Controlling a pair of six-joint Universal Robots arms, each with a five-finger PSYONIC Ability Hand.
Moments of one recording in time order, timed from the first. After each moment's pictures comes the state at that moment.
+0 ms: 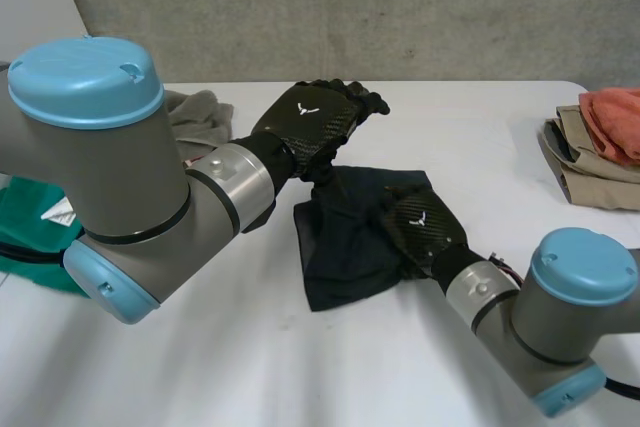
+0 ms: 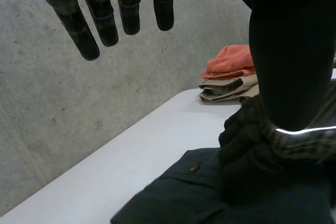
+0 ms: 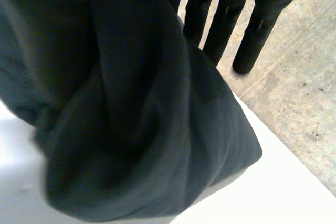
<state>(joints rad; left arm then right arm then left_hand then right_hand) 4.07 -2.01 -1.21 3.13 -1.31 3.26 2.00 -1.02 1.81 -0.66 1.21 2.66 0.27 0.27 0.27 0.27 0.07 0.70 0.75 0.74 0.74 0.51</state>
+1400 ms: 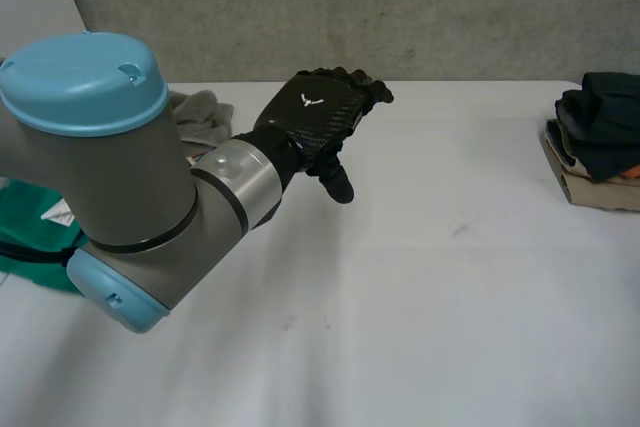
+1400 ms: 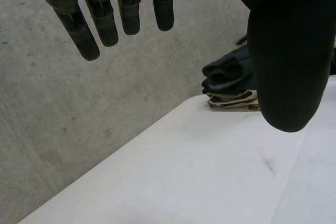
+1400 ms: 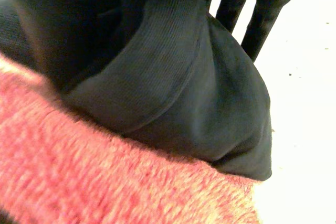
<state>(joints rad) 4.03 -1.99 -1.21 3.15 -1.37 3.27 1.07 -0.33 0.77 -1.11 0.63 3.48 0.27 0.27 0.27 0.27 0.09 0.35 0.42 0.47 0.50 0.26</state>
